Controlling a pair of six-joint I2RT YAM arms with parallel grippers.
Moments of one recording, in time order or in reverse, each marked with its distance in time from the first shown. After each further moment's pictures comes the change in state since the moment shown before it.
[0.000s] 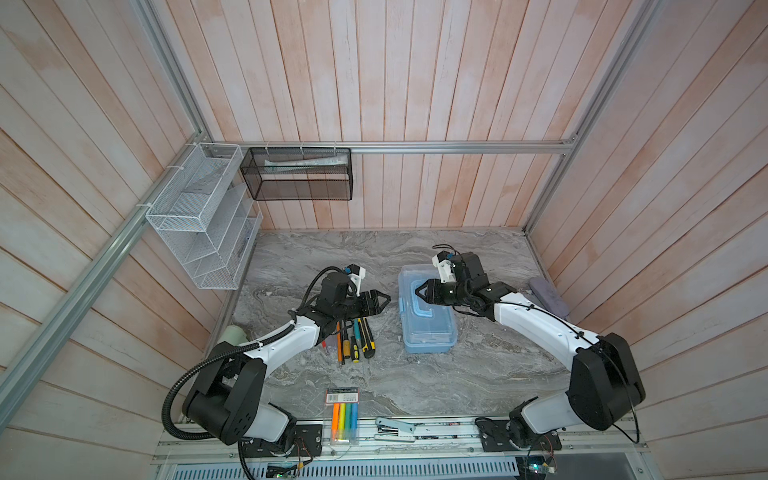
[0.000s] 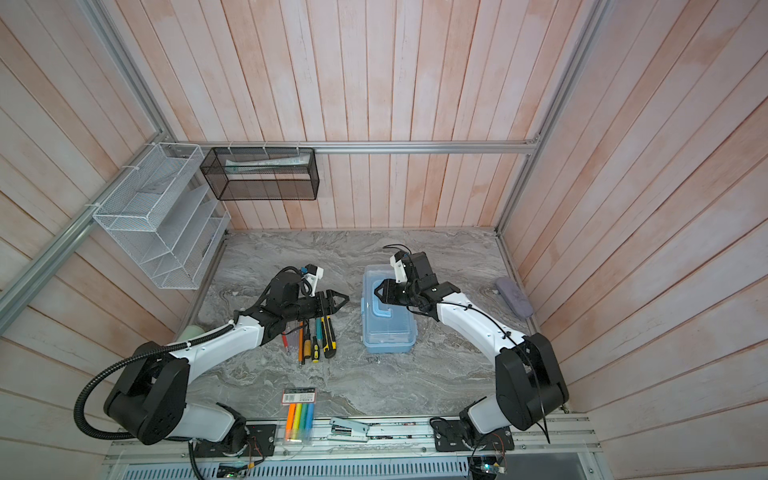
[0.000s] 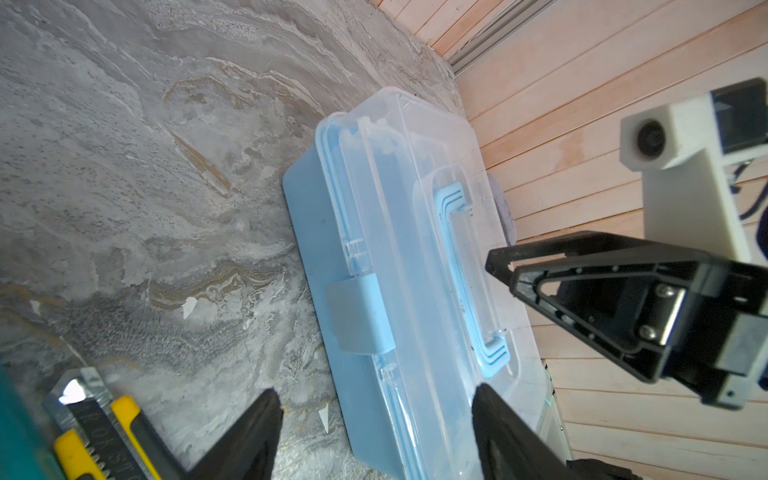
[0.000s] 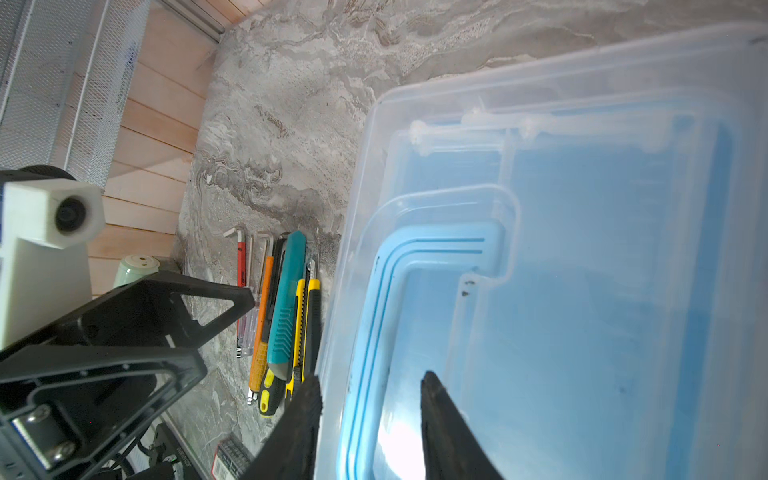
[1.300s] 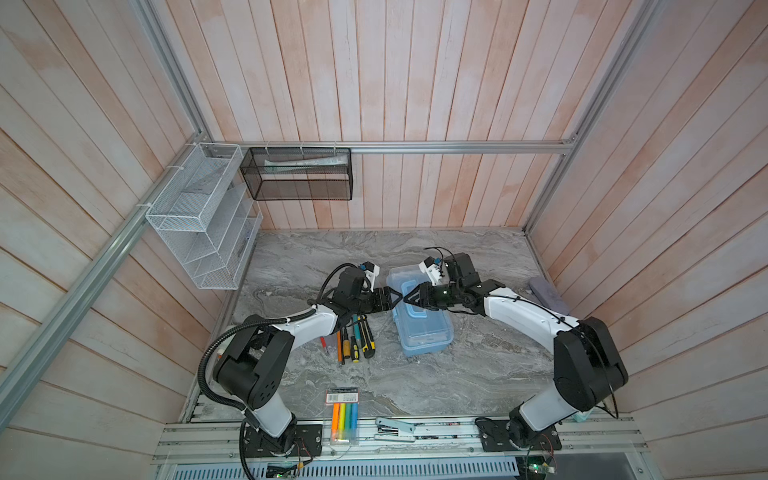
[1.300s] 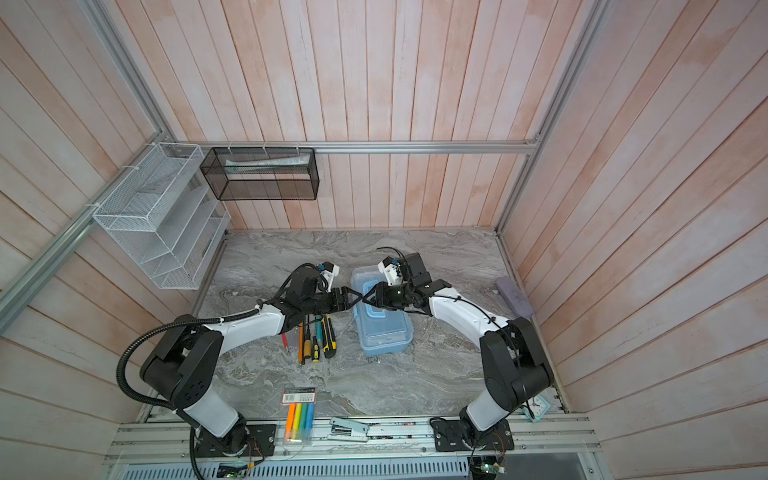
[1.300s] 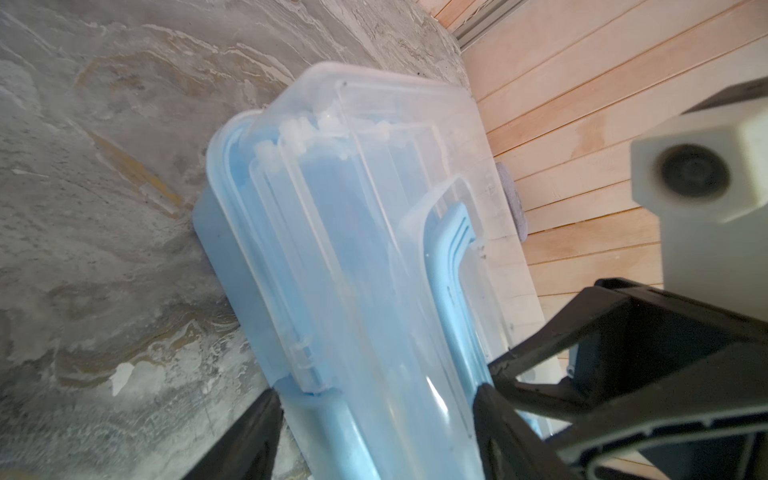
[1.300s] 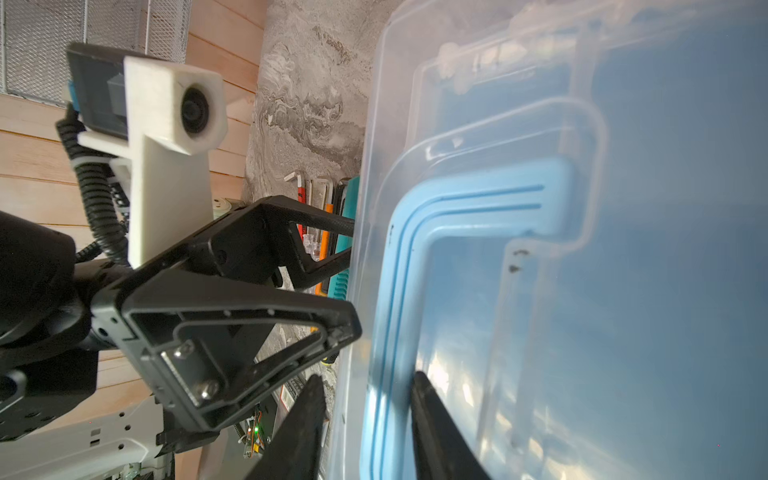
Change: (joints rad) left arm -0.048 0.220 0.124 0.067 0.005 -0.001; right arm -0.002 0.113 0.039 0.015 -0.275 0.025
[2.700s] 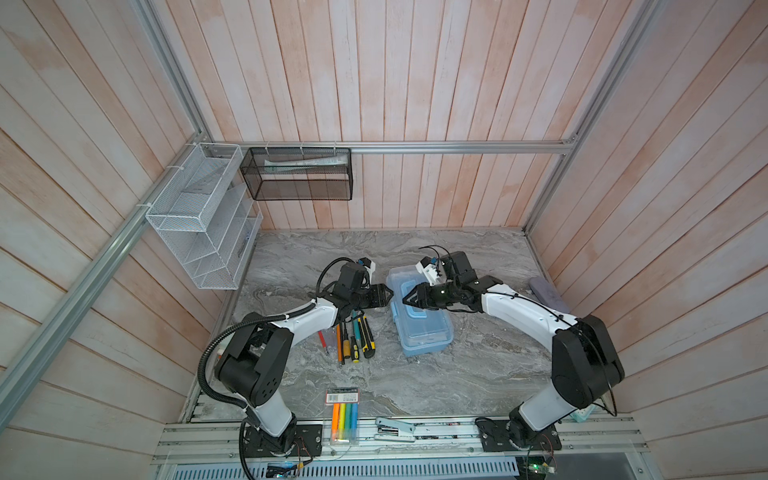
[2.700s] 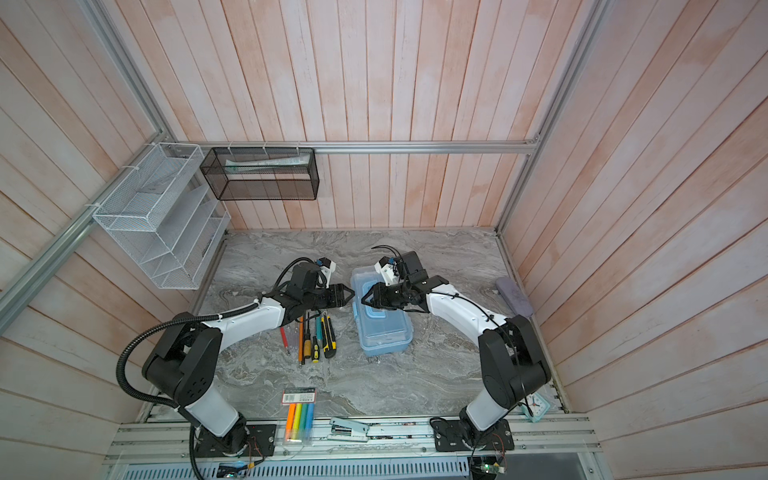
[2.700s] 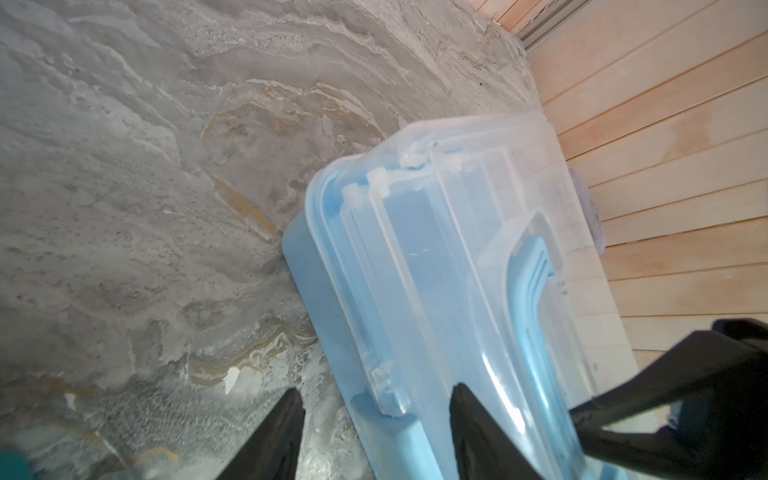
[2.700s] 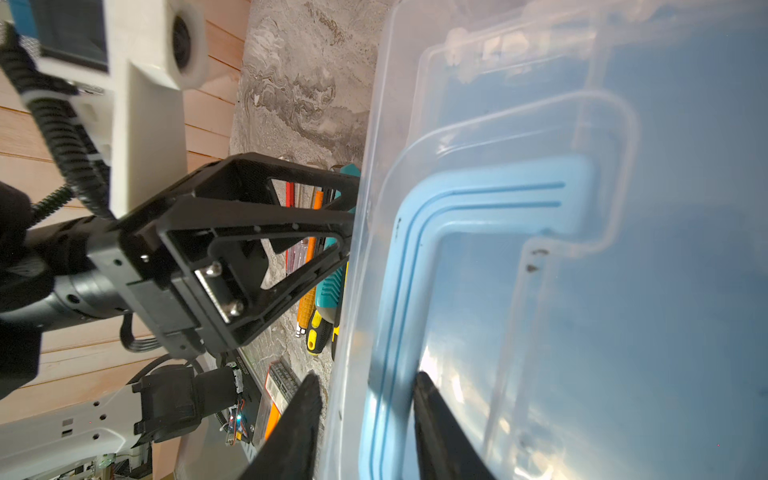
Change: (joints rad) left arm 0.018 0.017 0.095 -0.169 -0.137 0.114; right arm 0.014 0.025 0.054 -0.083 0.030 -0.069
